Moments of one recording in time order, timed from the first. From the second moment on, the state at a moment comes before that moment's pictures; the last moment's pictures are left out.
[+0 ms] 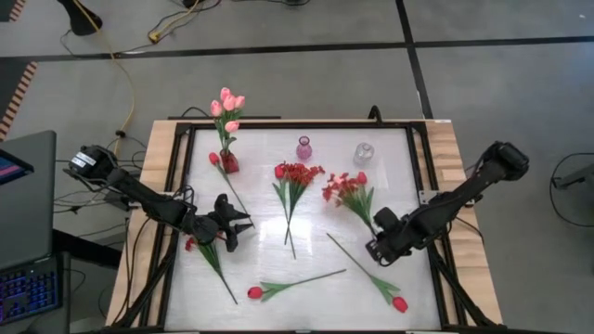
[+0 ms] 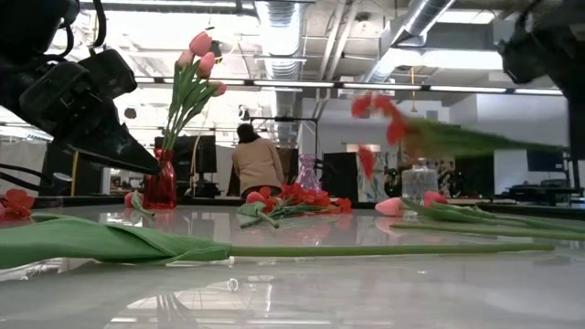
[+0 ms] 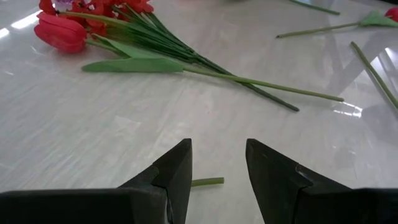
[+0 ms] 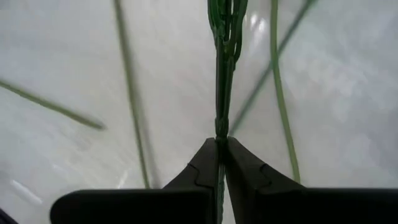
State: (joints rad) left arm -0.44 1.16 0.20 0.33 -0.58 -0.58; right arm 0.61 1.26 0.80 -0.86 0.21 1.56
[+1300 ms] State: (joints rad) left arm -0.40 1.16 0.20 0.37 -0.69 -0.63; right arm -0.47 0.84 0.53 0.12 0.32 0.13
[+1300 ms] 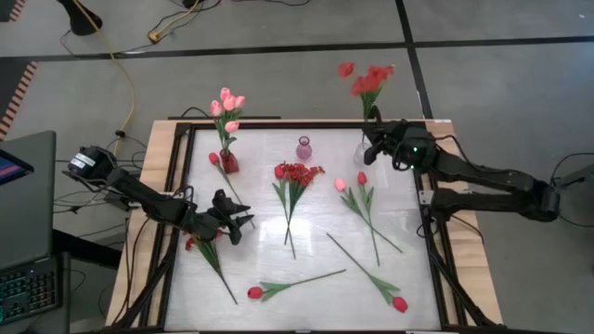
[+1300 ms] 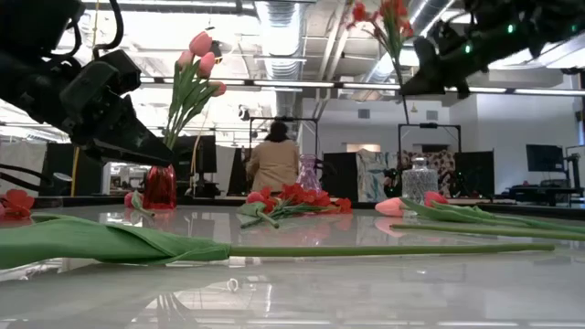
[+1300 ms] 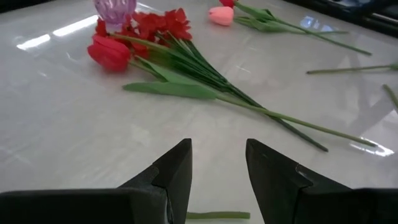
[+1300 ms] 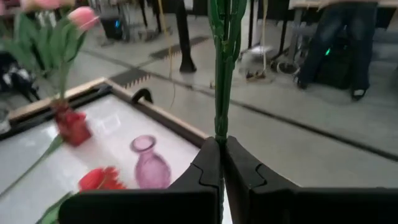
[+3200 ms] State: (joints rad) left arm -0.18 1.16 0.37 0.51 -0.47 -0.16; right arm -0.42 1.04 0.24 0.56 0.59 0.11
